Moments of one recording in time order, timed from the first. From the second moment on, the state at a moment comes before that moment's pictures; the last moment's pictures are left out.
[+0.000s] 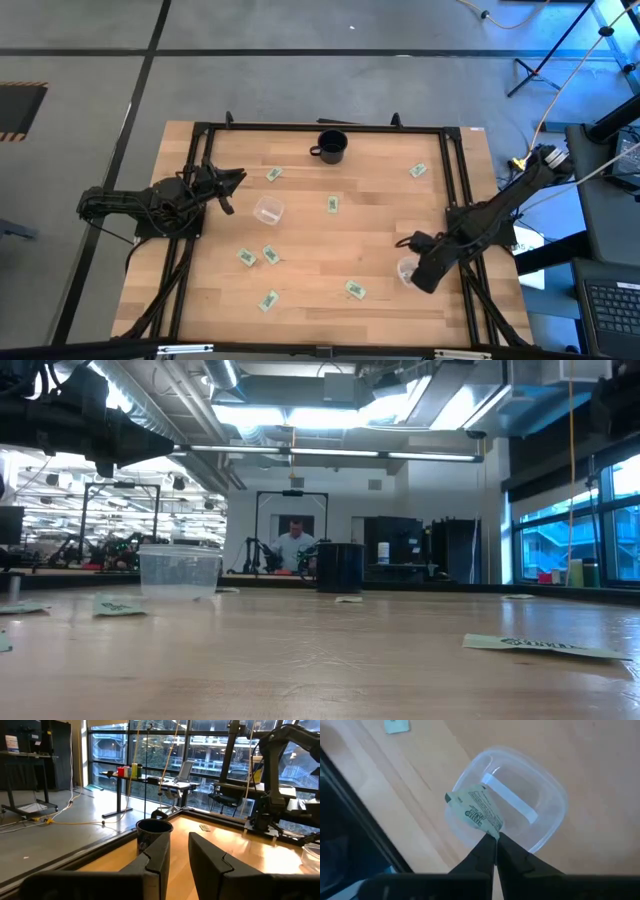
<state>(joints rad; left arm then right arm) -0.02 0.00 0.05 0.03 -0.58 -0.09 0.69 1.17 0.74 -0.80 -0.03 1.36</state>
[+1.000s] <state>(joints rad) -0.02 0.00 0.05 0.03 -0.58 -0.09 0.62 1.20 0.80 -0.93 0.11 1.36</state>
